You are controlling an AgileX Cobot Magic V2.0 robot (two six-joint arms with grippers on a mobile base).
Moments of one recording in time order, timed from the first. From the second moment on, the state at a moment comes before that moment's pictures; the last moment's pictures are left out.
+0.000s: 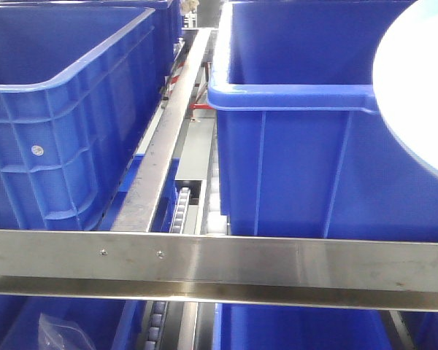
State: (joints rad) left arm -0.08 0.61 -0.38 0.04 0.45 -0.11; right arm 0.08 0.34 -0.46 -0.10 0.56 0.29
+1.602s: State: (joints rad) left arm -0.08 0.61 -0.38 0.04 0.45 -0.11; right arm 0.08 0.72 -0.59 -0.10 0.19 0.29
